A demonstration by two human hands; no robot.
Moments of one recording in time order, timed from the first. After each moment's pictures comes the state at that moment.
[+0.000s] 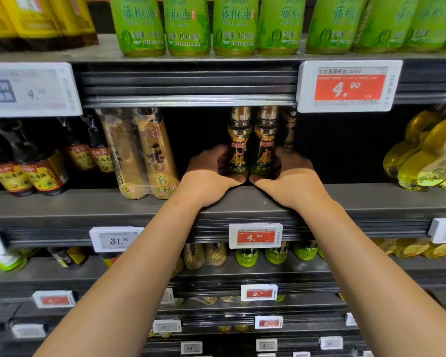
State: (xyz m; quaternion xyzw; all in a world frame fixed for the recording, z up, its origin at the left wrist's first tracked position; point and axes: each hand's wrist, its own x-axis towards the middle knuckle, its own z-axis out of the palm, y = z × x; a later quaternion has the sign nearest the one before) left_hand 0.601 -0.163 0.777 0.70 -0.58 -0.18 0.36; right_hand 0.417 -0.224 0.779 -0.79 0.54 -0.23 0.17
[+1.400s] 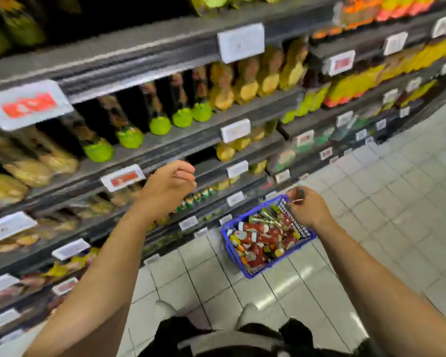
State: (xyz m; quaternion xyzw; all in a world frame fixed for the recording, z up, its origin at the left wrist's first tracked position) left_hand 0.372 -0.033 0.599 0.55 -0.69 -0.41 0.24; right_hand 0.028 0.005 0.520 -0.50 0.79 -0.17 0.32
